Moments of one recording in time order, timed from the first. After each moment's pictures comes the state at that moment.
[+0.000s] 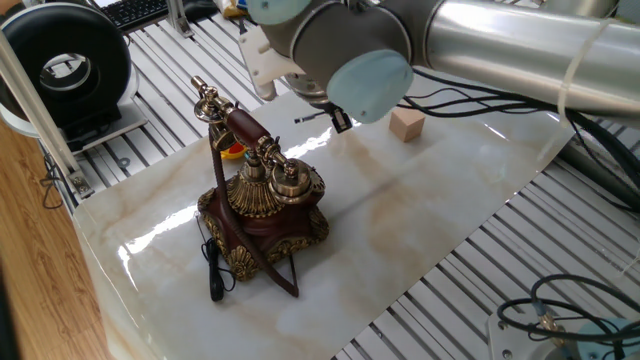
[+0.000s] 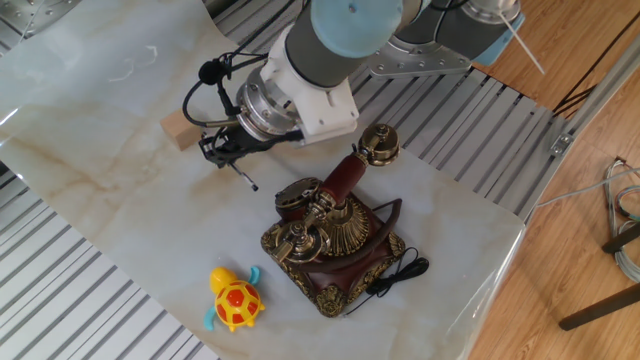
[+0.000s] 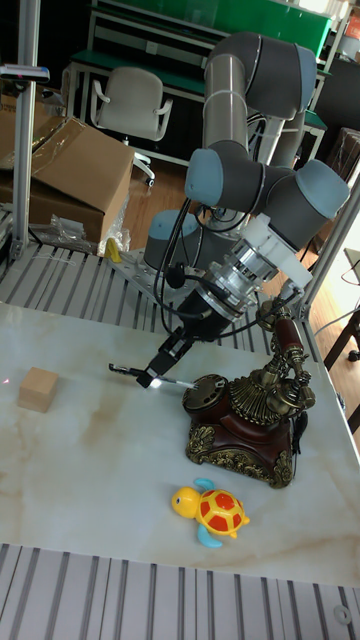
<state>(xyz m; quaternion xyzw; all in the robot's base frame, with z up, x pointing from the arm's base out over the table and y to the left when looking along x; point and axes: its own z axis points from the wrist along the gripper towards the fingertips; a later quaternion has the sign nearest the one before) 0.547 -0.027 0.119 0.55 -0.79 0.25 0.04</state>
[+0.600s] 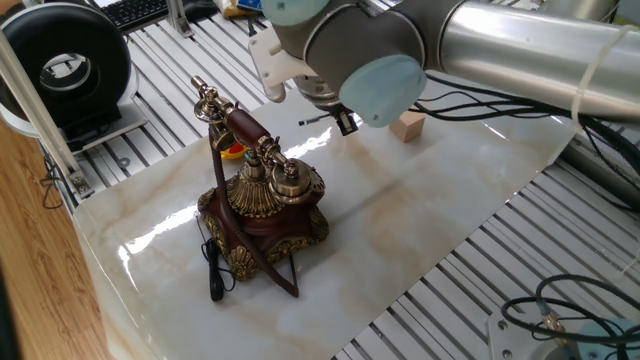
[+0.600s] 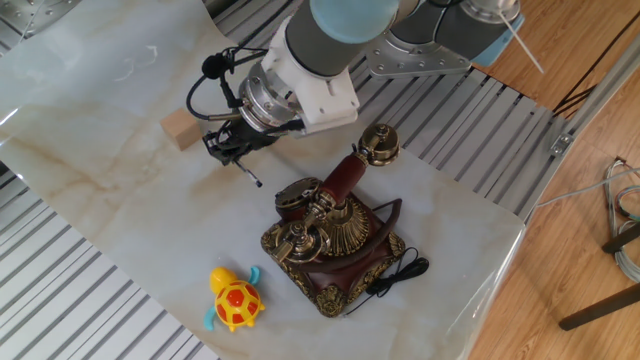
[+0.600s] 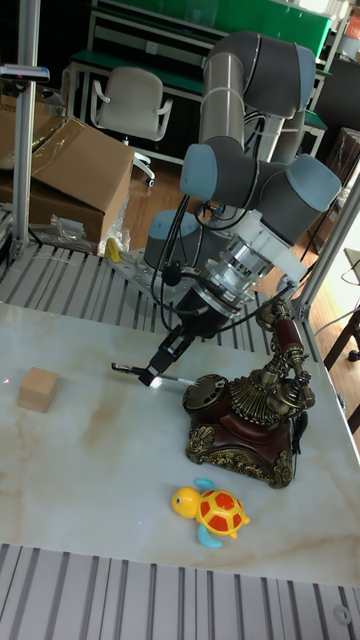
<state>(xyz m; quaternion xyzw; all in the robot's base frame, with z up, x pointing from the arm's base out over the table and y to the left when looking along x) 0.537 -0.017 0.112 0.53 -0.82 0.22 0.03</state>
